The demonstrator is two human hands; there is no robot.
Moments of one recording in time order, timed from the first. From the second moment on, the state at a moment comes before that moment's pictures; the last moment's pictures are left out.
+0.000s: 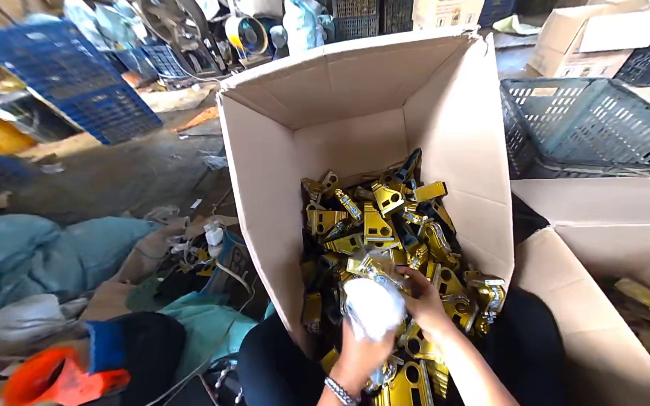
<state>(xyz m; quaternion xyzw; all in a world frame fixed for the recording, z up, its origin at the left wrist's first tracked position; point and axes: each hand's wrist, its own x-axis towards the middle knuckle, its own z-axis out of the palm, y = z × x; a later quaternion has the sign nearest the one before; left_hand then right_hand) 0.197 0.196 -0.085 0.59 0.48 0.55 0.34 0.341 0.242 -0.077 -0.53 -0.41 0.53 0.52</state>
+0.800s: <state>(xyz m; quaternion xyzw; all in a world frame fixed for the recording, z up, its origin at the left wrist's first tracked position) 0.139 0.236 -0.080 0.60 0.60 0.49 0.20 0.367 0.230 -0.054 -0.42 -0.50 0.67 0.35</state>
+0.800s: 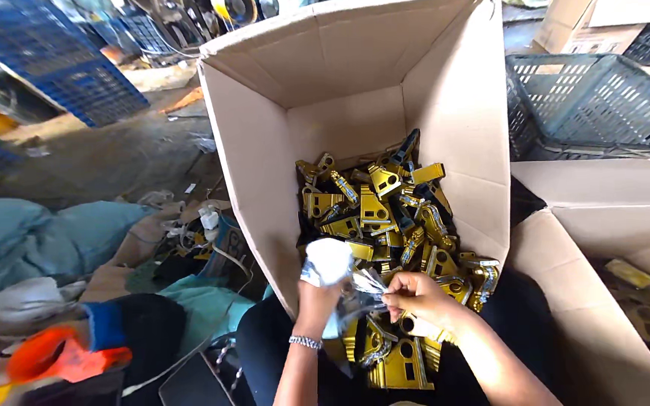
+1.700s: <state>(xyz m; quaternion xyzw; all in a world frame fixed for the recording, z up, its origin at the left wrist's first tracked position) 0.099 0.318 -0.081 0.56 0.48 0.51 0.44 0.345 0.357 -0.040 -0.50 -0.66 0.49 0.28</state>
